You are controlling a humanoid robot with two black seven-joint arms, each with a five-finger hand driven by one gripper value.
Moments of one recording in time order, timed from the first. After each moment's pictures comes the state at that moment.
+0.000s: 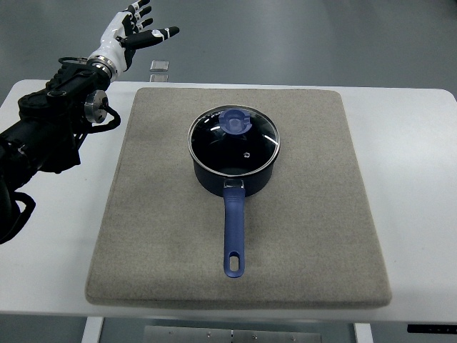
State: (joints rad) left arm -1.22 0.11 -0.04 -0.20 -0.10 -0.08 -0.34; right arm 0.03 0.00 -0.02 0.20 0.02 0.00 0.06
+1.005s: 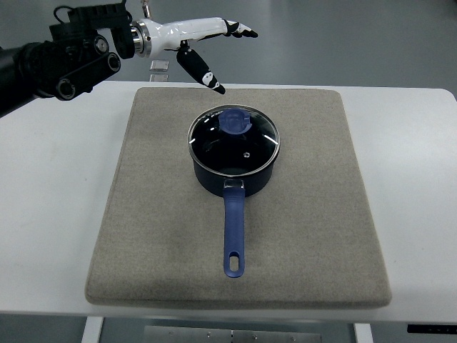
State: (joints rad) left arm -1.48 0.33 0.11 -0.66 1.01 -0.22 -0.56; right arm 0.03 0.00 -0.02 0.20 0.02 0.00 0.06
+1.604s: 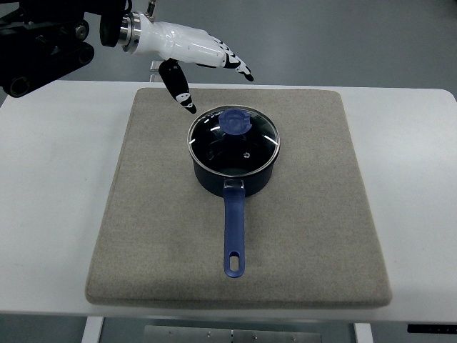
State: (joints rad) left arm -1.60 0.48 0.10 -0.95 1.48 -0.25 -0.61; right arm 0.03 0.00 -0.02 0.20 0.02 0.00 0.06
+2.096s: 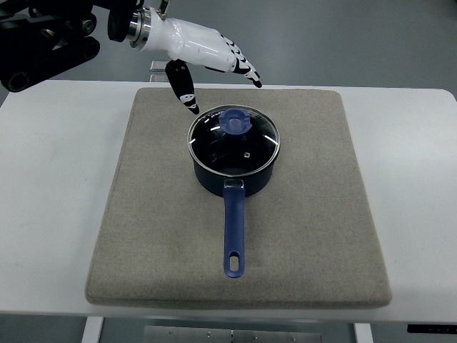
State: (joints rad) left arm -1.64 0.46 0.12 -0.98 1.55 -0.27 -0.61; right arm 0.03 0.00 -0.02 0.20 0.02 0.00 0.06
